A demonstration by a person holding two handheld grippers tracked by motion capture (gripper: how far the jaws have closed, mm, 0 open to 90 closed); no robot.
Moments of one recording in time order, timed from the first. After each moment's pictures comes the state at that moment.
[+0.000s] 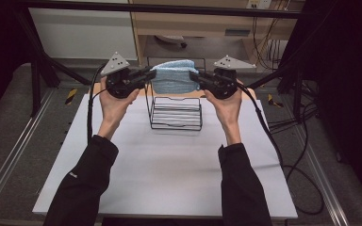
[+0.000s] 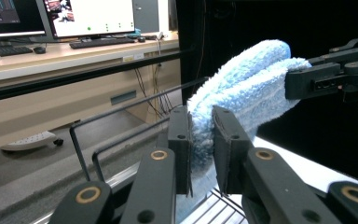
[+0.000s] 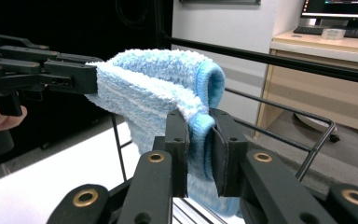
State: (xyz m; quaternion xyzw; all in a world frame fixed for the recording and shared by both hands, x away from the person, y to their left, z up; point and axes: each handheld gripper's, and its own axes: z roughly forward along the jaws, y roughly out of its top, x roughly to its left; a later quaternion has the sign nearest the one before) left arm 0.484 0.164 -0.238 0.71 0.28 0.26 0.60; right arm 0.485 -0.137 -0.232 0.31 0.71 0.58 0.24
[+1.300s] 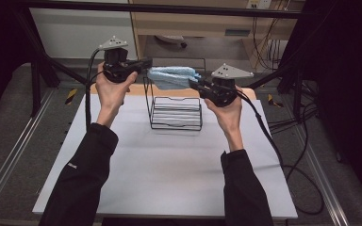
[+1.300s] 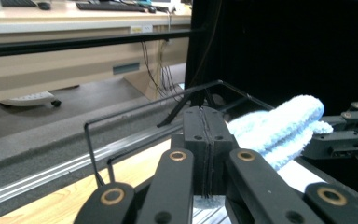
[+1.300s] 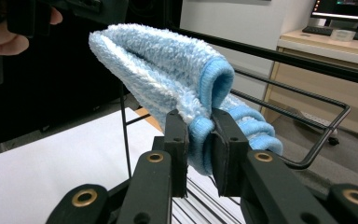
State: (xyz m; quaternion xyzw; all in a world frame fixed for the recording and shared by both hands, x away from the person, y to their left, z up) left arm 0.503 0.162 -0.201 0.72 0.35 0.20 0.56; right arm 0.477 -0.138 -0.248 0.28 0.73 0.57 0.25
